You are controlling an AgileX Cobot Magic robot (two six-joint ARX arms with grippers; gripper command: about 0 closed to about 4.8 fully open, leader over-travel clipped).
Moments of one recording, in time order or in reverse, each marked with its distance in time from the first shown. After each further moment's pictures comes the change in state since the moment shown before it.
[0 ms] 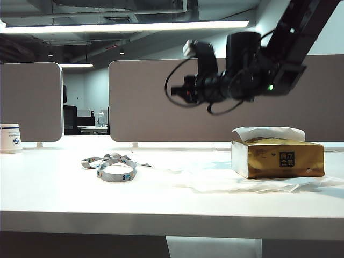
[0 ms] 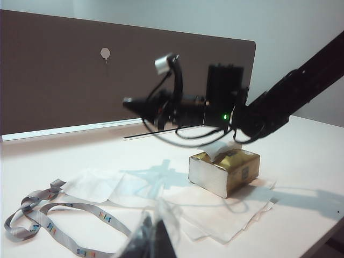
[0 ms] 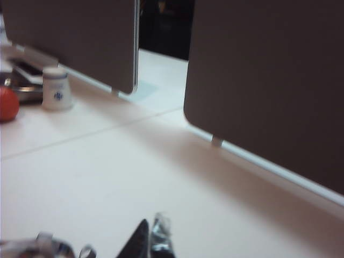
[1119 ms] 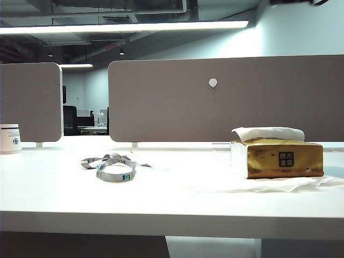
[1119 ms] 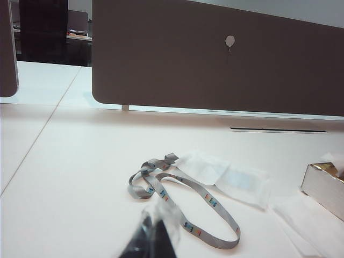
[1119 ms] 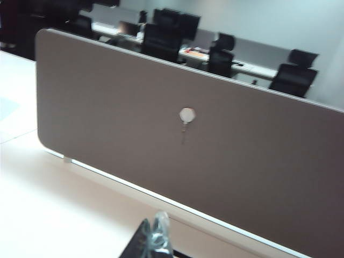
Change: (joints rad) left arm 0.000 0.001 0.000 -0.107 -0.408 0.030; right arm -0.266 -0.739 -0.193 -0.545 0.137 -0.105
